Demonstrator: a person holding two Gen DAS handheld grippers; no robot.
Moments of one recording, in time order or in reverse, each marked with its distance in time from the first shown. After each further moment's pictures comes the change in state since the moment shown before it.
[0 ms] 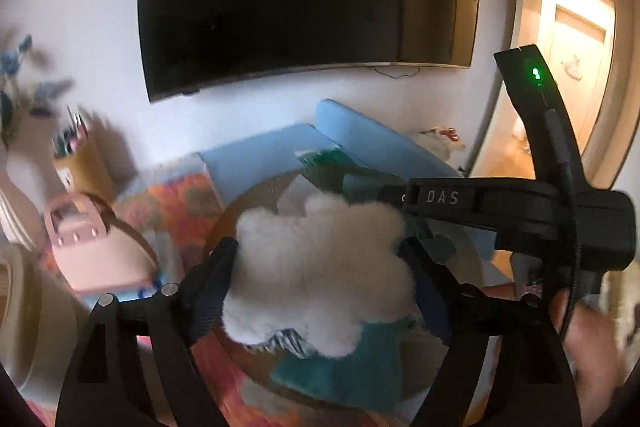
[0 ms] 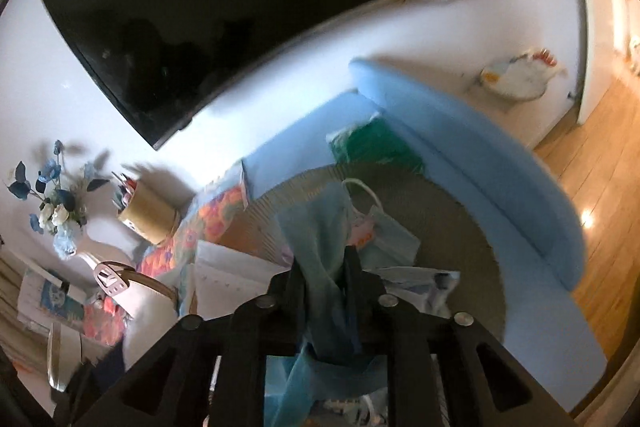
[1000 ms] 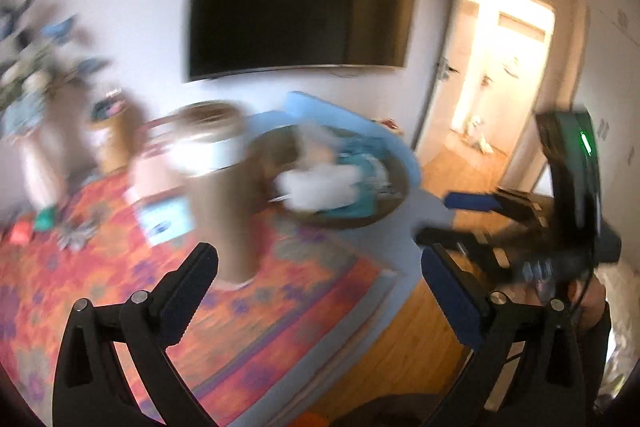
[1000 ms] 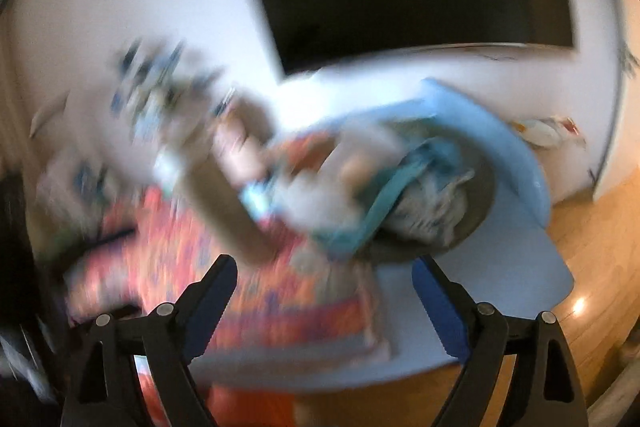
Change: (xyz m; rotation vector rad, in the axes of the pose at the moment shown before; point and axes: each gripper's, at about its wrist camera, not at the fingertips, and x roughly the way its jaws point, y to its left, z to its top) left arm -0.175 0.099 -0.099 0.002 -0.021 -0.215; right arm -0.138 0.076 -0.178 -0.402 -0.069 0.051
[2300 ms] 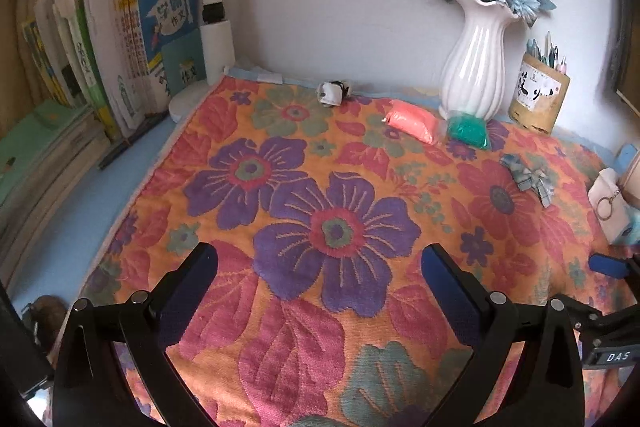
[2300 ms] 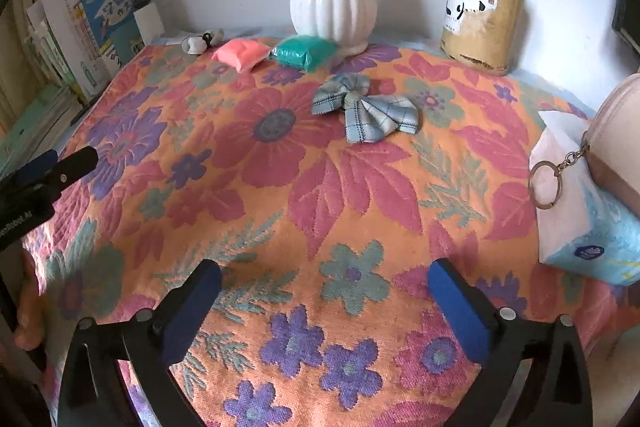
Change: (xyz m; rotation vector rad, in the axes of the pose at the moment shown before) left arm -0.057 0.369 -0.124 -0.492 0.059 0.805; right arm 0.321 0.292 0.010 -0.349 0.291 0.113
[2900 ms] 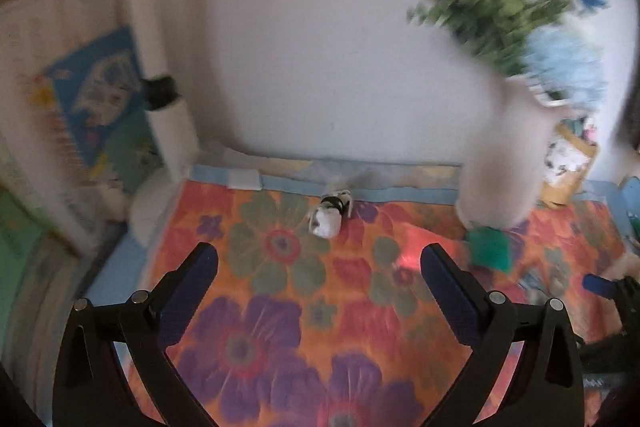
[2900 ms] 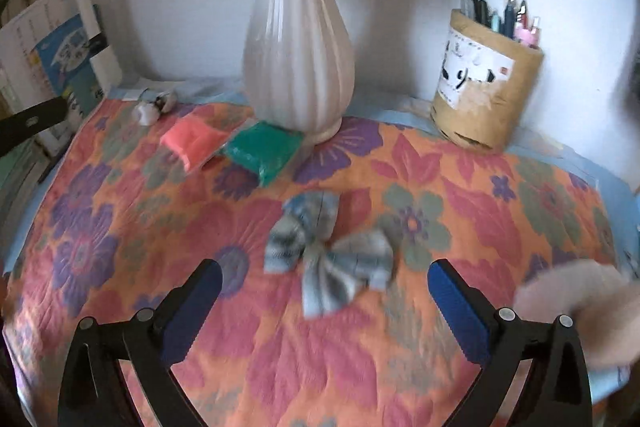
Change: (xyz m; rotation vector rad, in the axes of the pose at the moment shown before) left arm 0.077 0.000 0.136 0.065 -0.011 -0.042; right arm 0.032 -0.024 0.094 0.014 -0.050 -0.056
